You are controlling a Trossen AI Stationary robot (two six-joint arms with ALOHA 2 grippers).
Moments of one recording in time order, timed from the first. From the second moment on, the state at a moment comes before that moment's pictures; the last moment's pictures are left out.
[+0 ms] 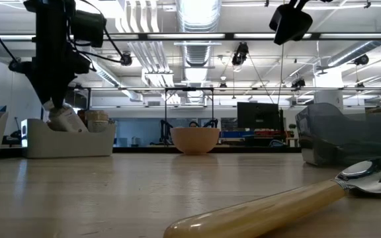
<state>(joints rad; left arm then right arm) 0.49 1.14 0.88 -1.27 -0.16 -0.58 0.25 1.34 1.16 -0.74 -0.09 0.35</state>
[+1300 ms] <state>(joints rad) 0.50 1.61 1.16 -1.55 -0.25 -0.22 0.31 1.34 1.15 -0.74 -0.09 0.34</state>
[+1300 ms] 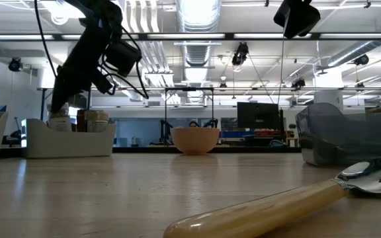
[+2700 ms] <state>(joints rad) 0.51 1.61 1.16 -1.49 -0.27 -0.21 0.32 1.34 1.14 -0.74 -0.09 0.34</state>
